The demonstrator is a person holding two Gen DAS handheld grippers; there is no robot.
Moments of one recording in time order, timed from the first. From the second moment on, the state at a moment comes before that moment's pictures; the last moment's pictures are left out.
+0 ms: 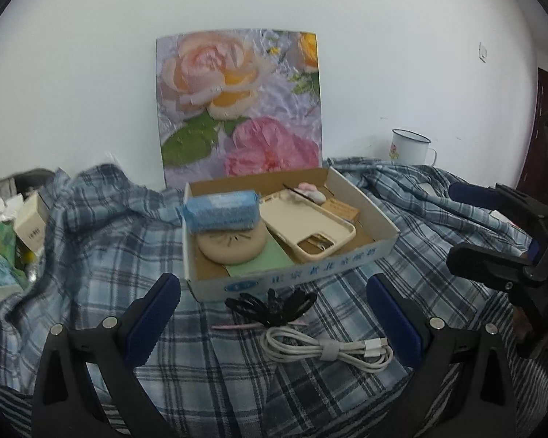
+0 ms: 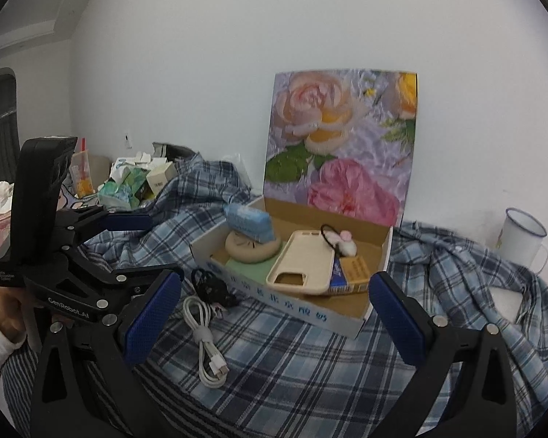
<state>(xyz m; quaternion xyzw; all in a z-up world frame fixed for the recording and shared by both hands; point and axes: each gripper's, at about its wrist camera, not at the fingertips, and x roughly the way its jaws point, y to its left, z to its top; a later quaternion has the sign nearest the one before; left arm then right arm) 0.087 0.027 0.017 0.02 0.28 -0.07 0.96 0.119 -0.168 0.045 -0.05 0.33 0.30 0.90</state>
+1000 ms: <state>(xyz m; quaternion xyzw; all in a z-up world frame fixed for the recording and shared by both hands) 0.093 0.036 0.001 0.01 0.31 -0.03 0.95 0.120 -0.079 -0.034 -0.18 0.46 0.42 0.76</state>
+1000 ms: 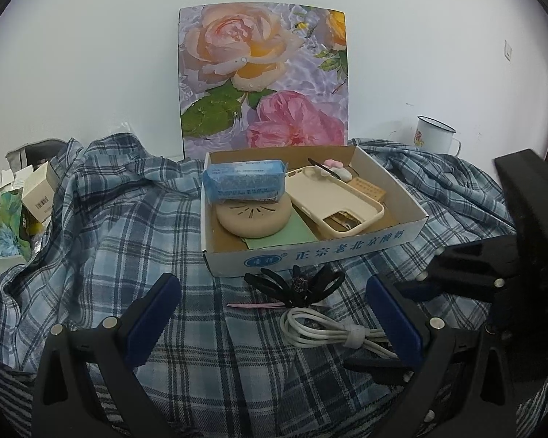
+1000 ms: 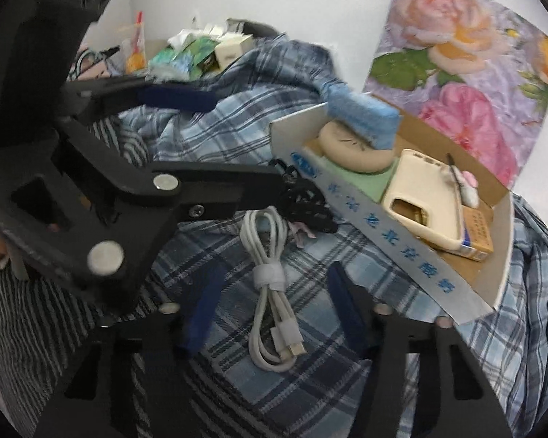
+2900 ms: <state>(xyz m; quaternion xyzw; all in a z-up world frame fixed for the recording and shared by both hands) 0.159 0.008 -0.053 0.05 0.47 -0.07 0.88 0.145 -0.146 0.006 -0.02 0.38 0.38 0.85</state>
